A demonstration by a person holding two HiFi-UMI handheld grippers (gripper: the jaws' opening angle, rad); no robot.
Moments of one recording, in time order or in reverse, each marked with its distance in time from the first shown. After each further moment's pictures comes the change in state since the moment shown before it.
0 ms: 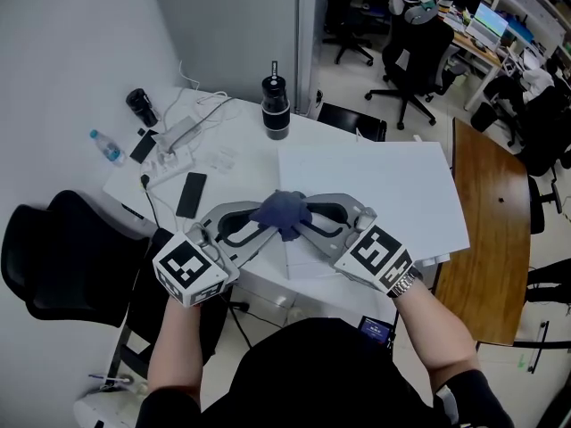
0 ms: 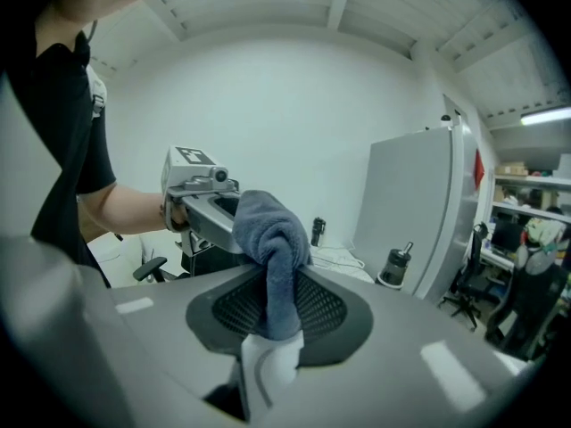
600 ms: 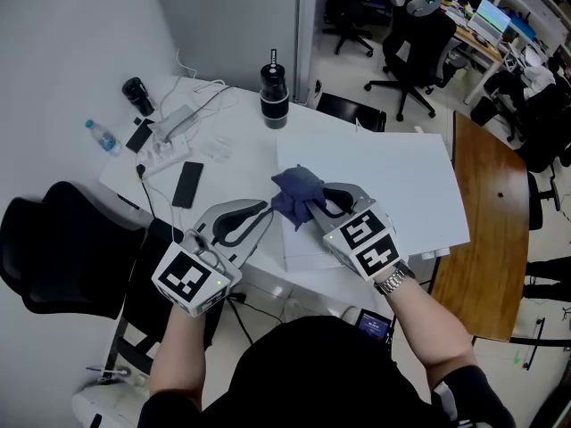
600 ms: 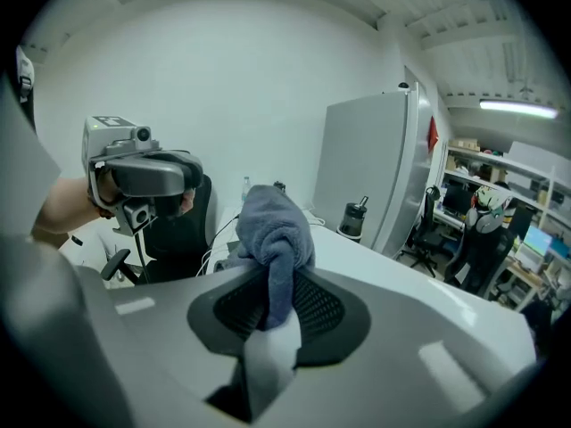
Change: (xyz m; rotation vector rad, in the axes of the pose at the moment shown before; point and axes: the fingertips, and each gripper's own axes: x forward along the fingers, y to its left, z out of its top) left arm -0.009 -0.002 0.004 -0.027 -0.045 0.152; right arm 0.001 -0.041 -0.056 0.163 0.226 -0.250
